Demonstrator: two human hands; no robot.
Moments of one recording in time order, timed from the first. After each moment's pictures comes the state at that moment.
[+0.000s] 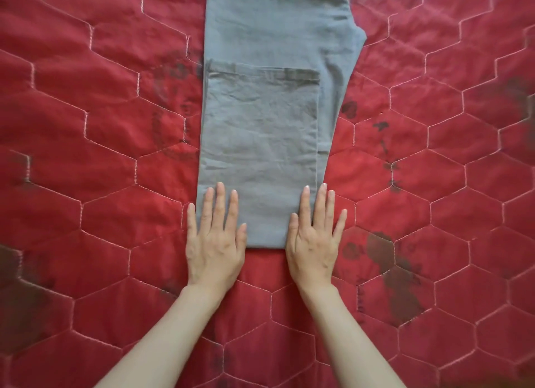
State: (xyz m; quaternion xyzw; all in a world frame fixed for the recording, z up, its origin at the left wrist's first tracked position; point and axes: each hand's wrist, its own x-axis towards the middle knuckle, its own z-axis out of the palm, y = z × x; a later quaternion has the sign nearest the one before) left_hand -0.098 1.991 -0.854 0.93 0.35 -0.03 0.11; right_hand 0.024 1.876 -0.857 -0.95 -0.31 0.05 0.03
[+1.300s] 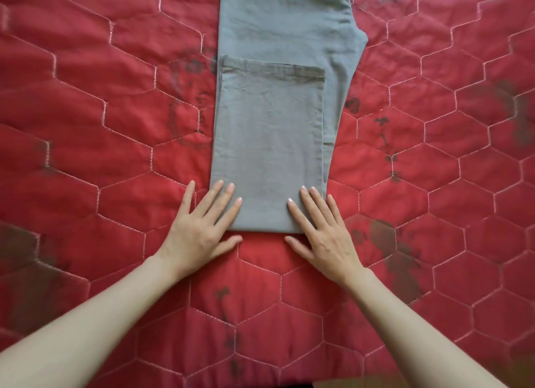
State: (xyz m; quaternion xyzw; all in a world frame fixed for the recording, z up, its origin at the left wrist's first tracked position) left_hand -0.144 2.048 -0.852 1.00 0.08 0.03 0.04; right_hand 0.048 1.843 -0.841 -0.80 -0.59 0.08 0.06
